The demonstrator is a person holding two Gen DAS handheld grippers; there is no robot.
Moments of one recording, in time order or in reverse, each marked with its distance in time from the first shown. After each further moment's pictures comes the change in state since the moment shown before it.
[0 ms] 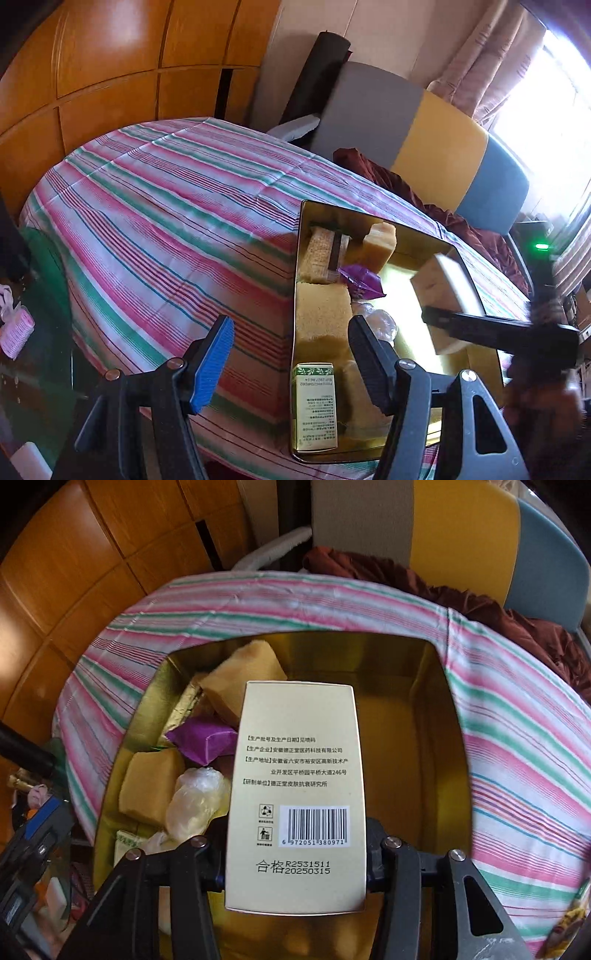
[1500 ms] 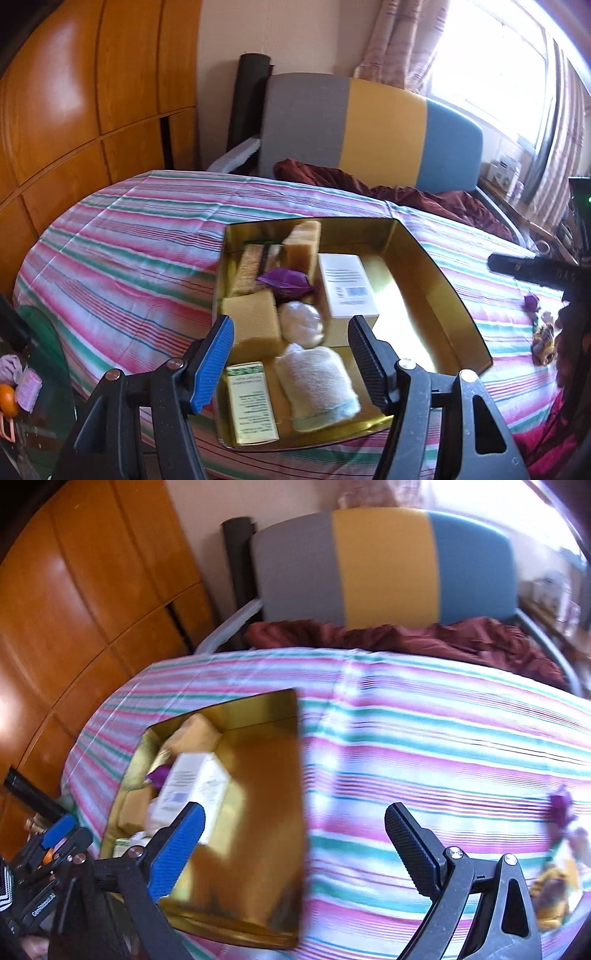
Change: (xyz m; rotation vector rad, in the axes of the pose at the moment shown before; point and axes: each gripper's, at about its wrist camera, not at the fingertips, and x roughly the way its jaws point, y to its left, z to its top) left arm -0.025 -0.081 -0.021 0.291 -0.080 -0.025; right arm -0.117 -0.110 -0.059 0.165 -0.291 -0.014
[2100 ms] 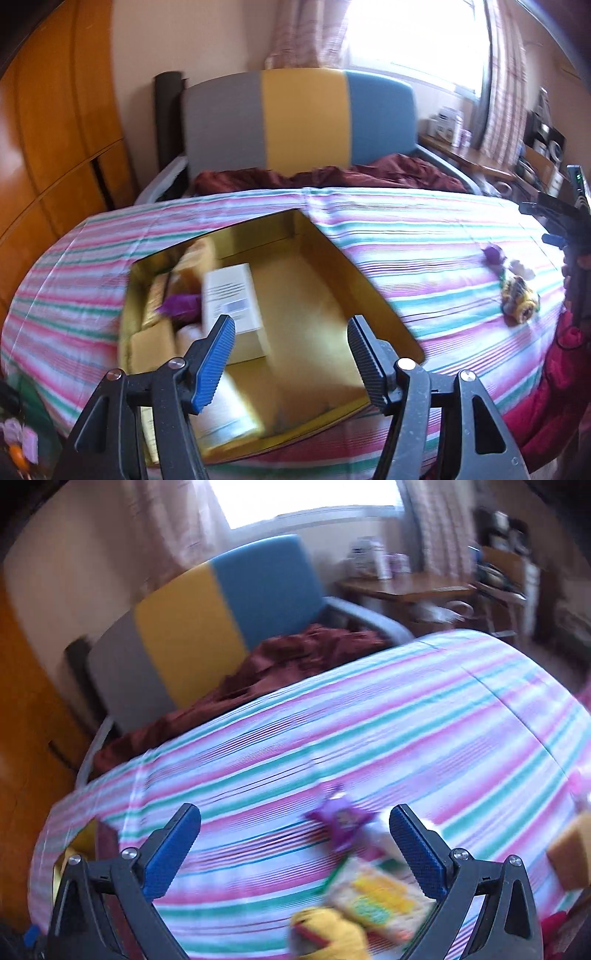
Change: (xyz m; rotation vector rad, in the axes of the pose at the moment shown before) left arm 0.004 -0.111 0.006 0.260 0.017 -0.121; right arm -0.101 -0.259 -0.027 0.513 -0.229 -0.336
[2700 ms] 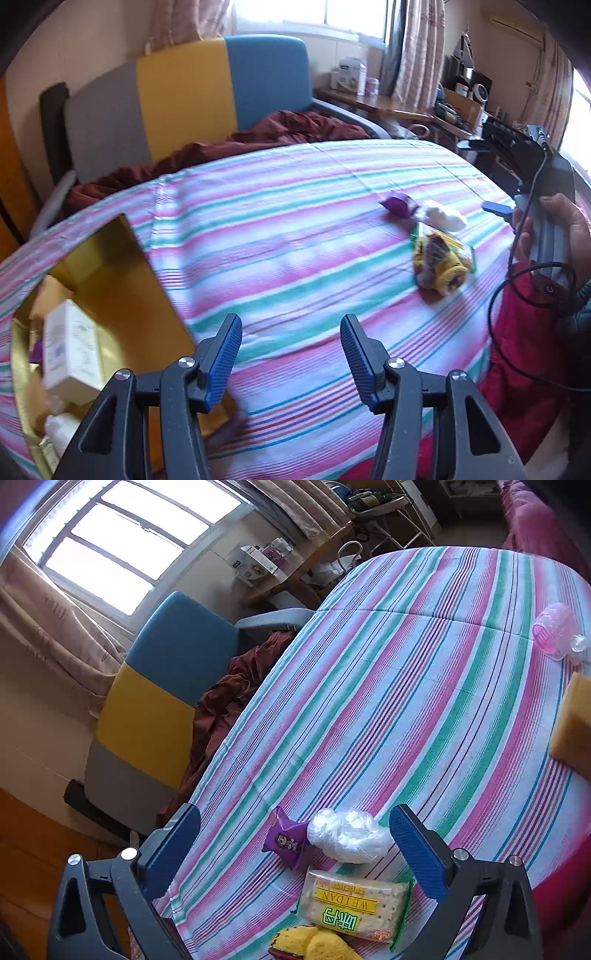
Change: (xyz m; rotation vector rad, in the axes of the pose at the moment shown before) left arm 0.050 -0.136 0.009 0.206 0.141 -0.287; right arm 0.000 -0.099 -0.004 0.516 -0.028 0.087
